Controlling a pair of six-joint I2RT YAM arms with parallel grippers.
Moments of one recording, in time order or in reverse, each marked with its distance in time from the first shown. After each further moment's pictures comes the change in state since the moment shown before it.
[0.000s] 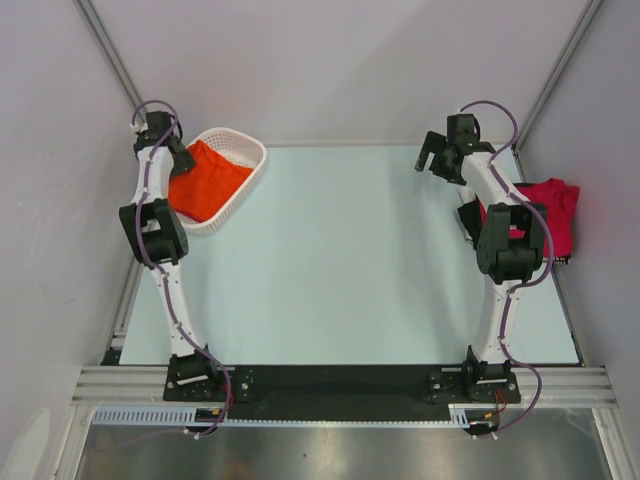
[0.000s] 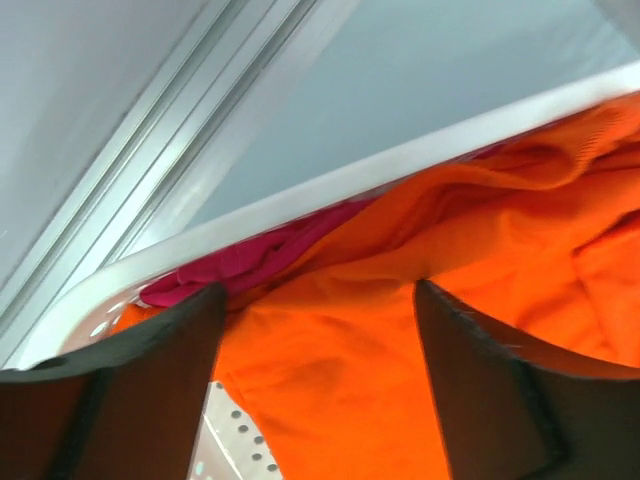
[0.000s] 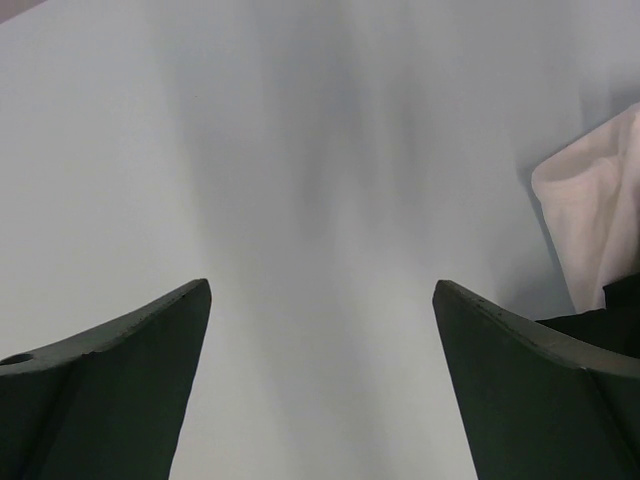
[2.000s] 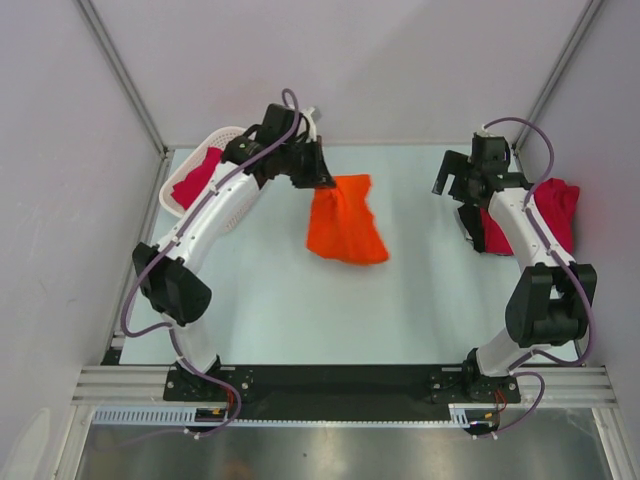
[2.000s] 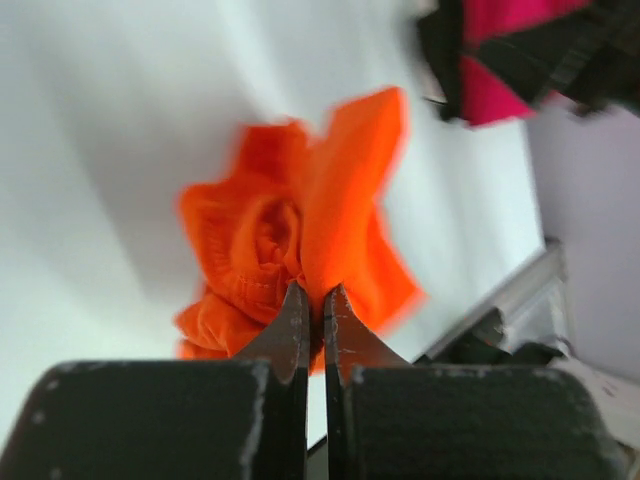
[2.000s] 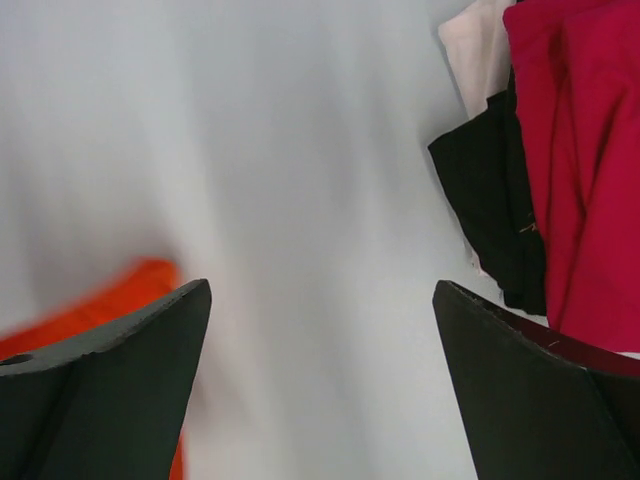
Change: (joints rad) left arm -0.775 -0.632 -0.381 -0.015 0.597 -0.092; right arm -0.024 -0.529 -0.464 -0.004 0.003 -0.050
